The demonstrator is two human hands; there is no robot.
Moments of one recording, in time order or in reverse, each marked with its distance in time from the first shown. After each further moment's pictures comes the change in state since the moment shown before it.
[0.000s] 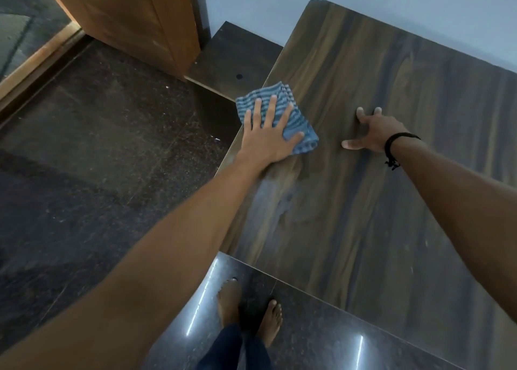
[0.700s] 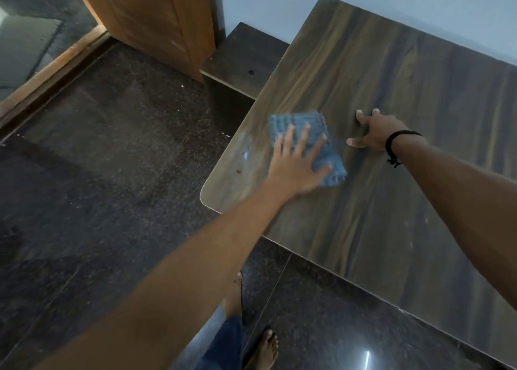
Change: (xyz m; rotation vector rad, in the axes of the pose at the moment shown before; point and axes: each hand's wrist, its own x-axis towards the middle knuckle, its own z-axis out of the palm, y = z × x) left_hand -0.102 0.059 0.033 0.004 -0.072 0.104; right_hand -0.038 0.001 0.022 -0.080 0.006 -0.074
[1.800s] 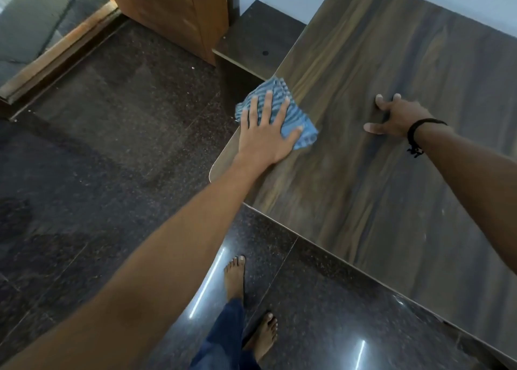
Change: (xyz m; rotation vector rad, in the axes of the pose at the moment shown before) left_hand -0.008 -0.077 -0.001 -0.052 0.161 -0.242; right_hand 0.003 0.005 0.007 0.044 0.022 0.017
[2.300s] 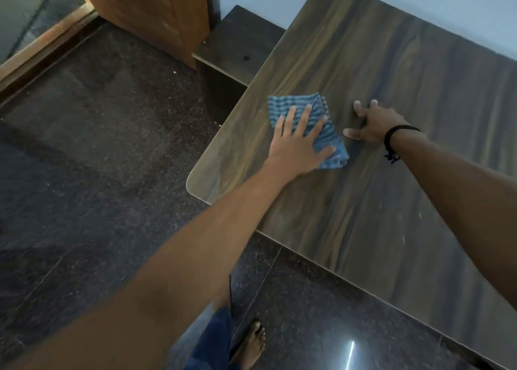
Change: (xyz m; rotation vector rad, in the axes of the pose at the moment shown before) left_hand 0.017 0.089 0.018 0.036 -0.075 0.224; right_hand 0.003 0.003 -0.001 -0.070 -0.003 -0.021
